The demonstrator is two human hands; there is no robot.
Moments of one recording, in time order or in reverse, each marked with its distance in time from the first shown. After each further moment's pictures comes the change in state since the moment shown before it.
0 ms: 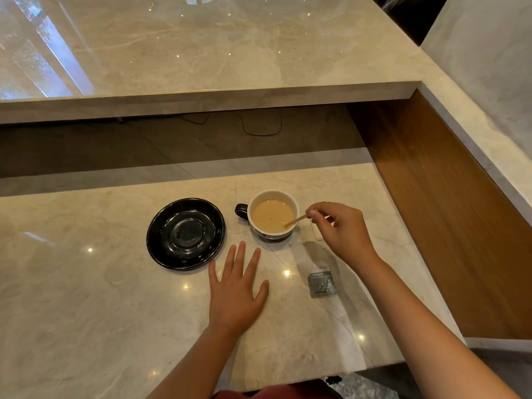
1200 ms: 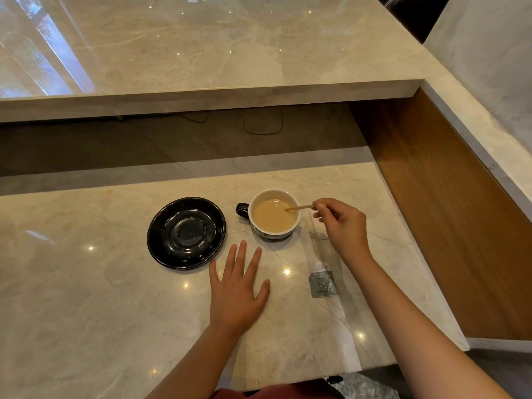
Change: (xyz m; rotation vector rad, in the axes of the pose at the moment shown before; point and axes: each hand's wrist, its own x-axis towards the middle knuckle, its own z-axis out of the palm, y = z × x) left_hand 0.000 0.000 -0.002 0.007 -0.021 -0.003; right_hand 0.003 0.005 0.012 0.207 0.145 0.223
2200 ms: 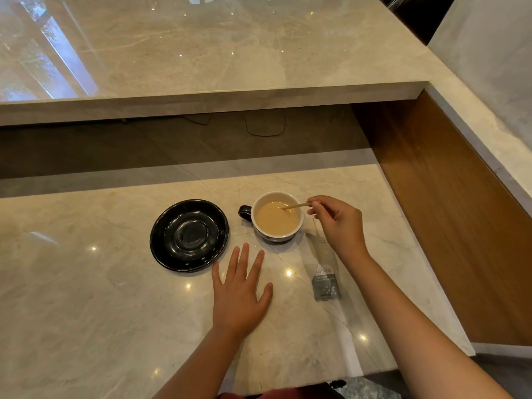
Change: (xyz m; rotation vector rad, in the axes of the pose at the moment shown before) left_hand 0.000 0.000 0.001 0.006 -0.002 -0.007; right_hand 0.005 -0.008 0.008 0.007 -0.032 -0.086
